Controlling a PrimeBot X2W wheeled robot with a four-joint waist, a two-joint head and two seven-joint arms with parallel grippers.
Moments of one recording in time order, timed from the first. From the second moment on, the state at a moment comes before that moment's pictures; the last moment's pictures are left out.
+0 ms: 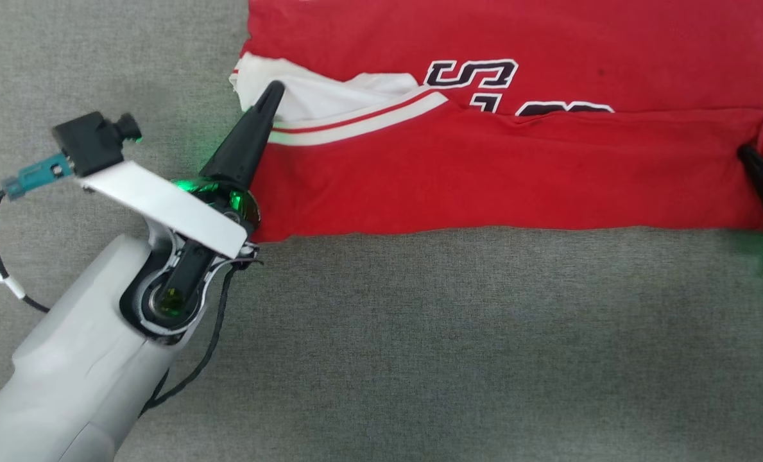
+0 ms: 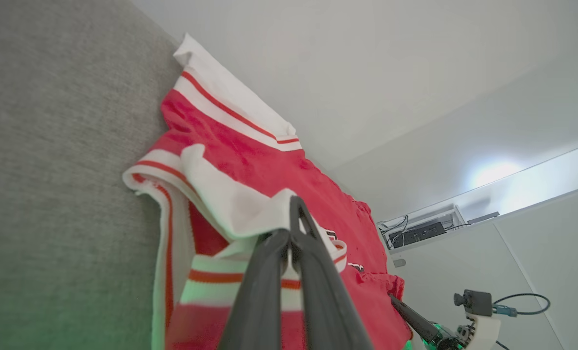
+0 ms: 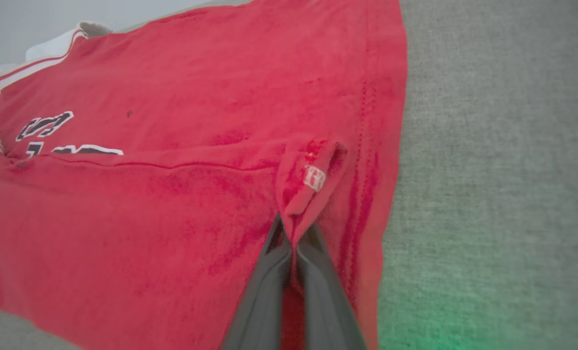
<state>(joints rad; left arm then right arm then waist) -0.70 0.50 -0.68 0.20 -1.50 -0.13 -0.18 -0.37 -0.61 0.08 0.13 0.87 0.13 0.25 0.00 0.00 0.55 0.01</state>
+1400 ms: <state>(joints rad) -0.94 0.82 -1.06 0.16 -1.42 0.10 0.67 -0.34 -0.58 0.15 0.13 0.83 0.13 0.14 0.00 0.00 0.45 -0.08</state>
